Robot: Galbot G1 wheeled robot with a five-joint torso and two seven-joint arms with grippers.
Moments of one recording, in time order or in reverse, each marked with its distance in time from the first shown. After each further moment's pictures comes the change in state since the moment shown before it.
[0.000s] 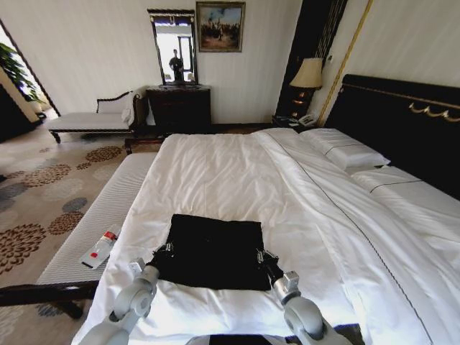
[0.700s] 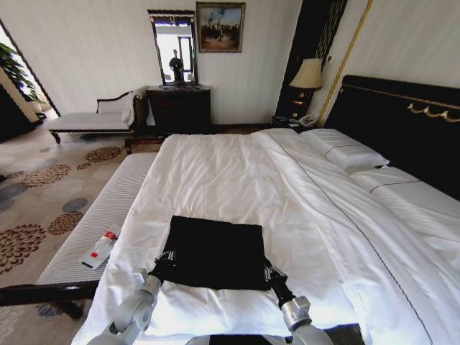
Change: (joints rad) left arm 0.059 -0.006 0.056 0.013 0.114 -0.059 0.040; right arm -0.153 0.069 0.051 0.017 -0.135 0.081 -0.023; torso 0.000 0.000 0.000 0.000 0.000
